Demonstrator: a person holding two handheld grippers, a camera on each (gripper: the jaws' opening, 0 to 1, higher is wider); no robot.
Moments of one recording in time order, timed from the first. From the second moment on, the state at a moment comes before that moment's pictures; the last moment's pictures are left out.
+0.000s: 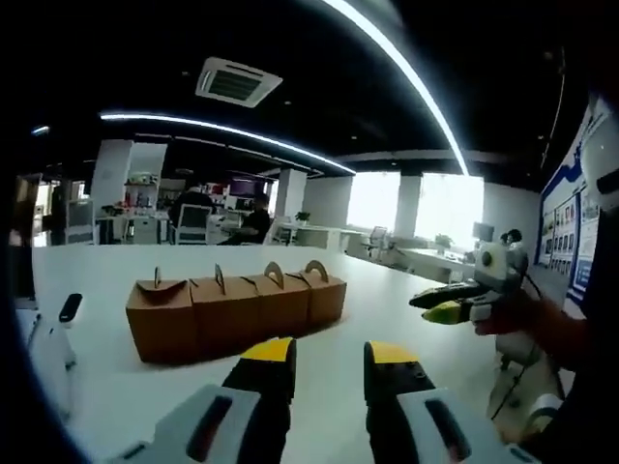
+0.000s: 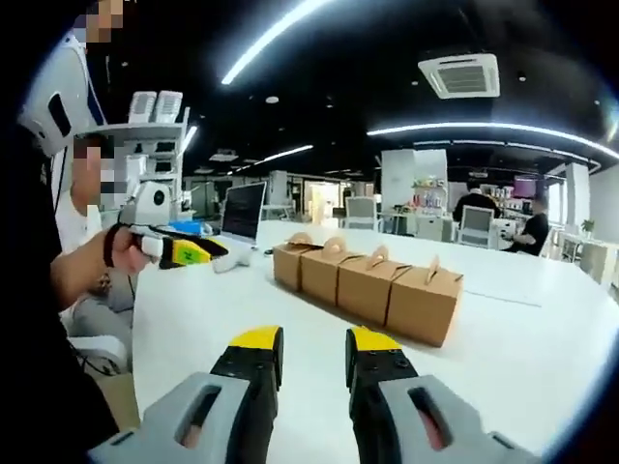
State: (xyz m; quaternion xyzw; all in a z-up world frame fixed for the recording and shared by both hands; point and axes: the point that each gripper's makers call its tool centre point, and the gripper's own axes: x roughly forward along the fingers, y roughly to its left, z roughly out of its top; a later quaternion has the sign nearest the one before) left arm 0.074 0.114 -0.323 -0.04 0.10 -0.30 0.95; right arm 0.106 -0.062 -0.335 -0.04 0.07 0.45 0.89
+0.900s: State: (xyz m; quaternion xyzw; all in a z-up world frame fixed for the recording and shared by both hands) left arm 0.057 0.132 -0.320 -0.01 0.05 -0.27 0.96; right arm 0.115 -0.027 -0.310 -0.05 0.07 0.46 0.88
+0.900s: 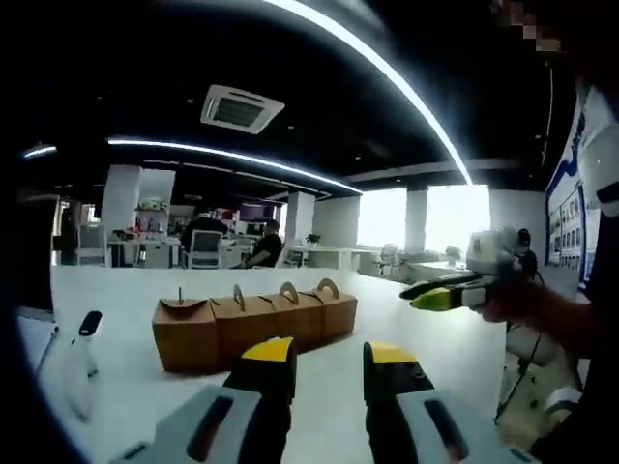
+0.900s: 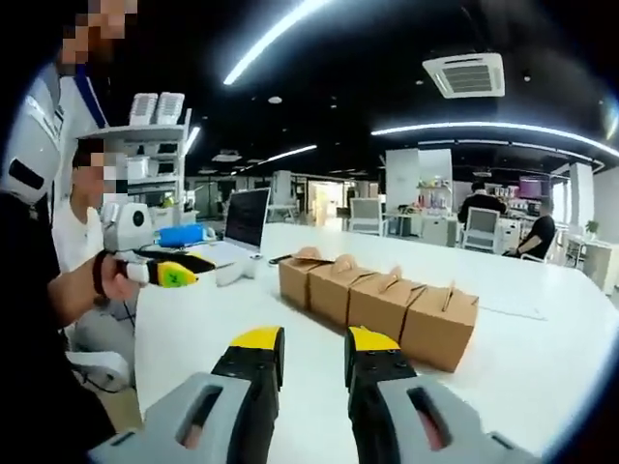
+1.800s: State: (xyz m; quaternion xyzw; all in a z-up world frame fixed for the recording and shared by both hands) left arm 0.053 0.132 -0.336 -0.03 0.07 -0.27 0.96; right arm 0.208 0.025 -0.261 0.01 0.04 0.44 0.90
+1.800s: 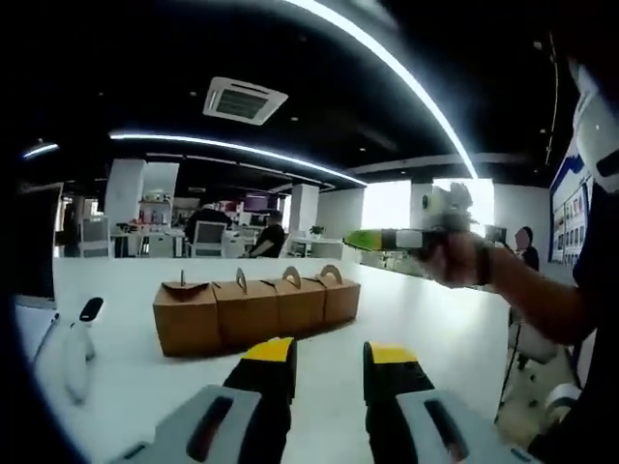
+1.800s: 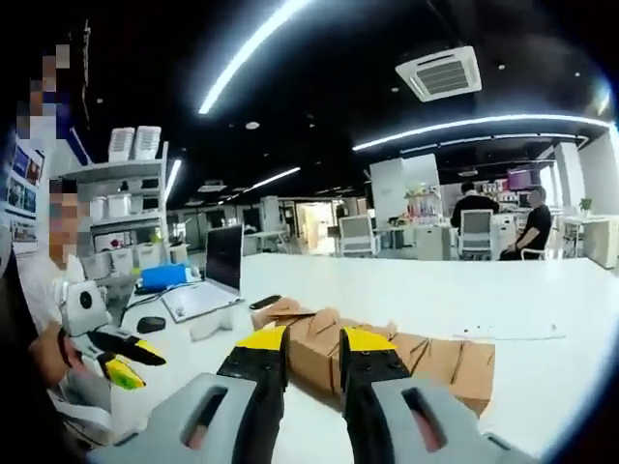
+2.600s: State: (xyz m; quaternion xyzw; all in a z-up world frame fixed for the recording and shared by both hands) left arm 0.041 0.142 -0.339 -0.09 0.06 -0.26 0.96; right arm 0.316 0.053 -0.324 0.01 0.15 0.32 0.94
